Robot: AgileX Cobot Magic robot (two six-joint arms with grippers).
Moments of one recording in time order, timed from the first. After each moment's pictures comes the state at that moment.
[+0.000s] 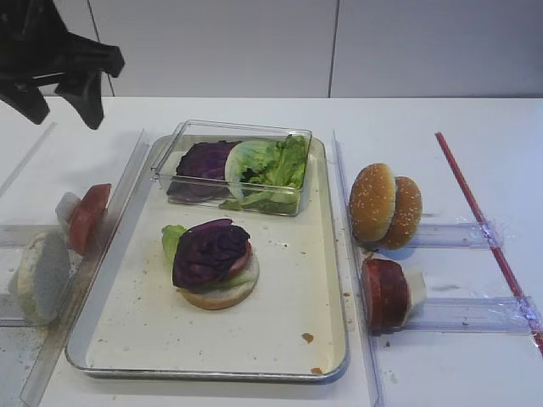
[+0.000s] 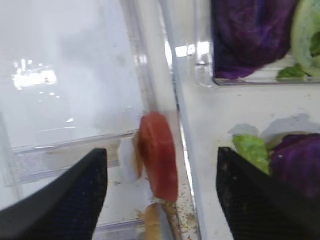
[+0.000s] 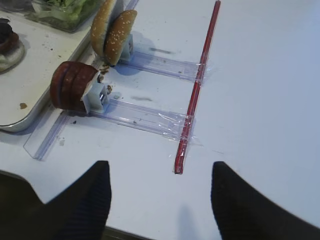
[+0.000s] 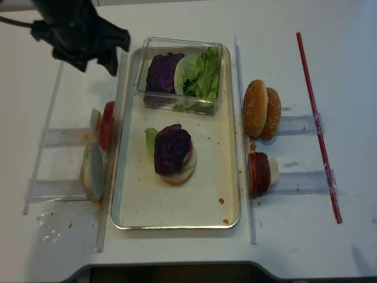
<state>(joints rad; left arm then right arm) -0.23 1.67 -1.56 0.00 1.23 -0.07 0.03 -0.01 -0.47 0.21 1.16 -0.25</state>
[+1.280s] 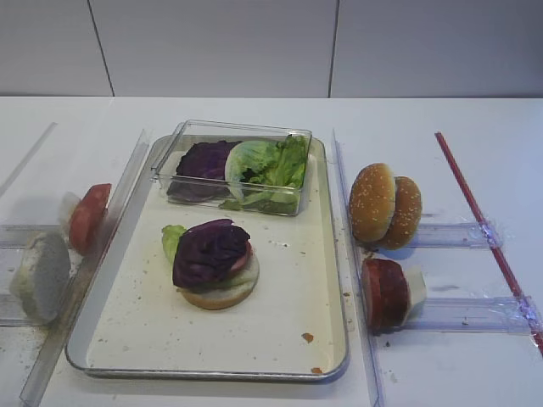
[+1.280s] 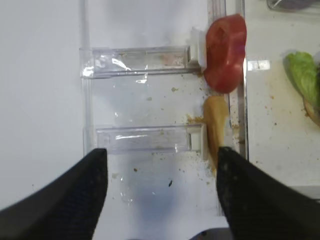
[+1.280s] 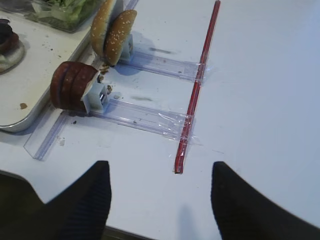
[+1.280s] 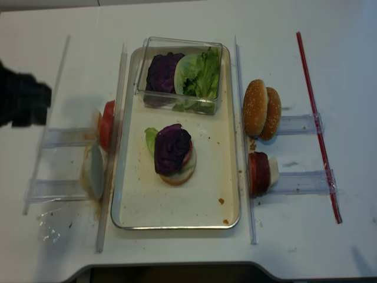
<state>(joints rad) -0.05 1.12 -1.14 0.01 1.24 -0.01 0.03 -0.01 -0.47 0.21 1.16 -0.25</state>
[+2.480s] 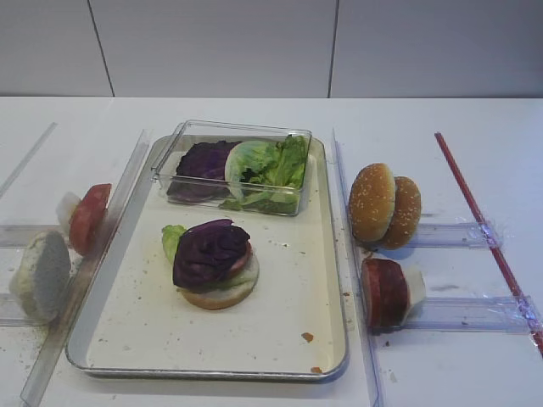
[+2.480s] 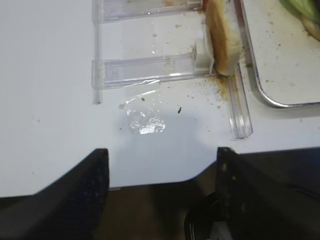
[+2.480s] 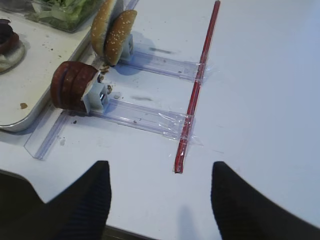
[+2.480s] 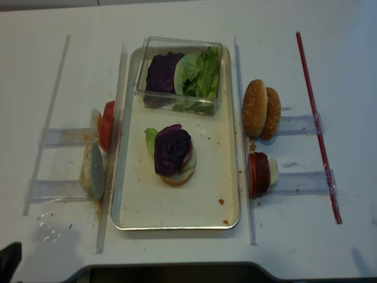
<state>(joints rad) -0.05 0.30 -0.62 0.03 1.26 0.03 0.03 -0.01 -0.47 0.21 1.16 -0.25</state>
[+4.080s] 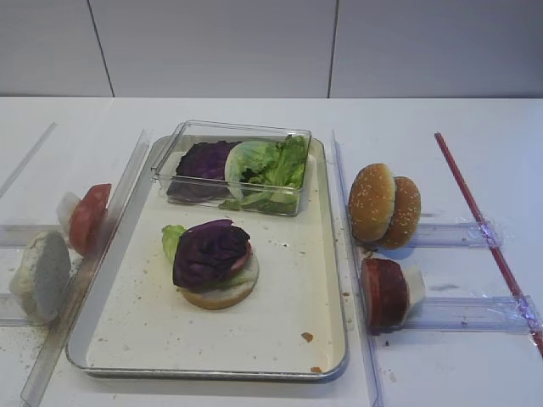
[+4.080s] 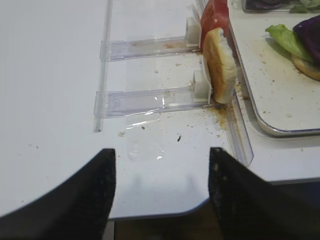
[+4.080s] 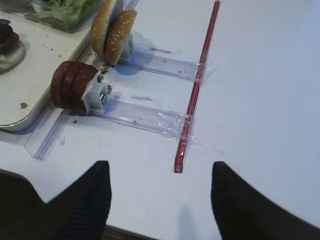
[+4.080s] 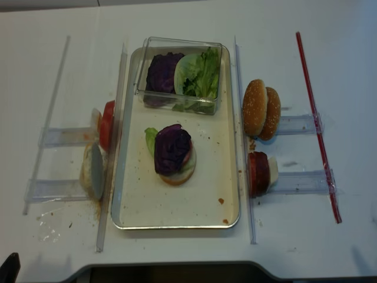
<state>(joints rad) -0.05 -0.02 -0.48 0.03 1.18 0.01 0.03 -0.01 -0.47 0.21 1.16 -0.25</state>
